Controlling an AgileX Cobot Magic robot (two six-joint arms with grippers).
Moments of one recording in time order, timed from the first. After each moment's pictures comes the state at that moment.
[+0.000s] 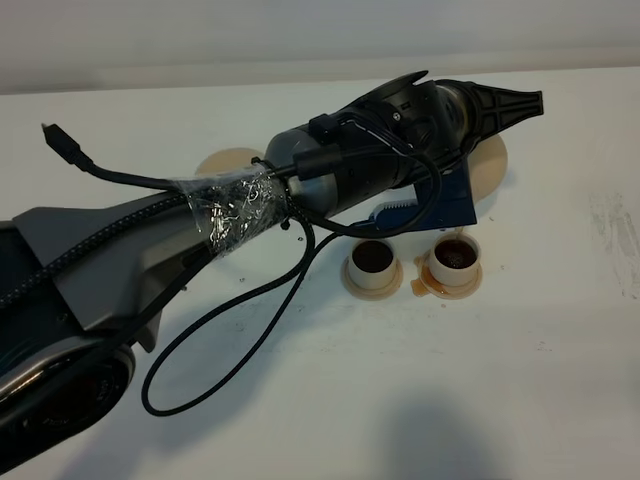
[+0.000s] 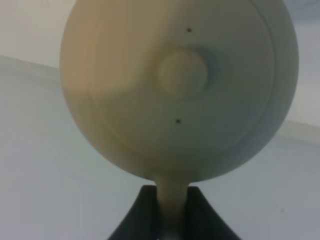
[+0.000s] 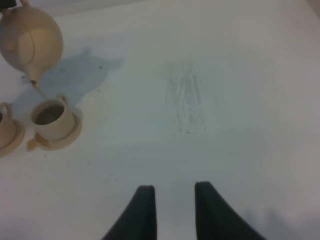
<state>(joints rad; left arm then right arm) -0.89 2.22 -1.88 0.67 0.48 1.83 0.09 -0.01 -0.49 -0.06 1.07 0.15</state>
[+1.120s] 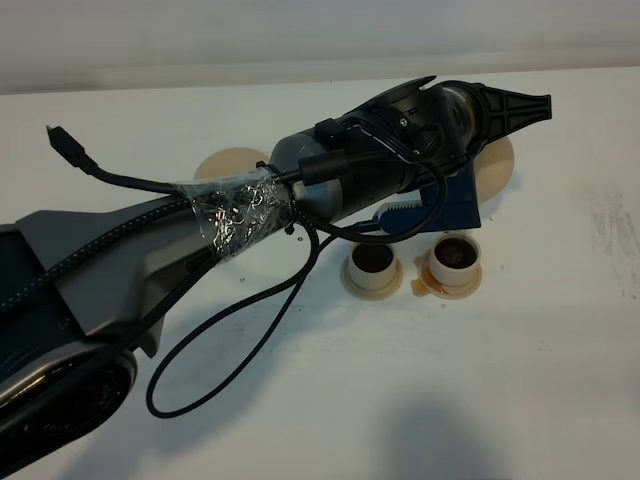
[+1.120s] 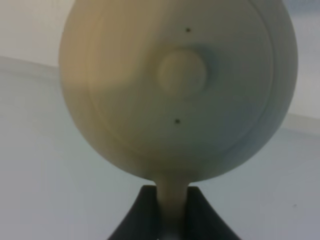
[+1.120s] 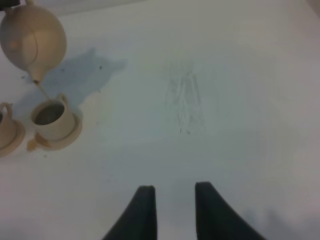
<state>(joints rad) -0.90 2.22 -1.88 0.69 0.48 1.83 0.09 -0.01 -0.49 -0.06 1.07 0.15</state>
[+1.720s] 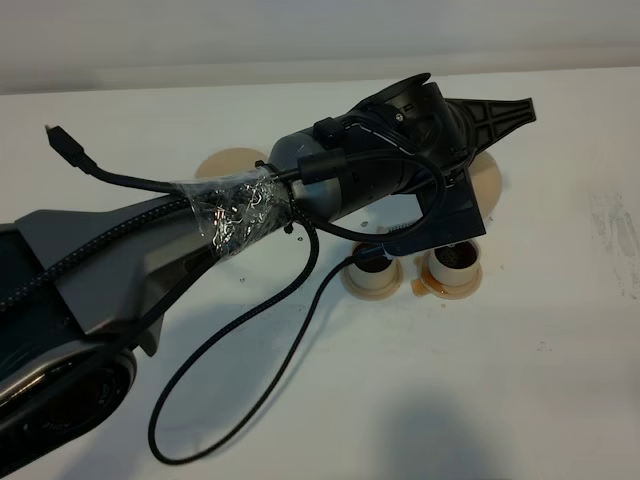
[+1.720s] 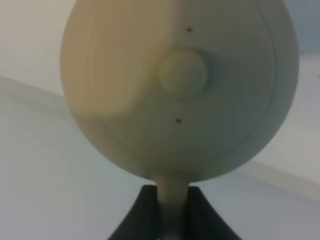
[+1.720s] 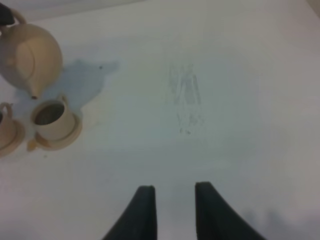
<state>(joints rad) -0.89 2.22 -1.88 0.57 0.59 1.74 0.09 -0.01 -0.49 -0.06 1.07 0.15</state>
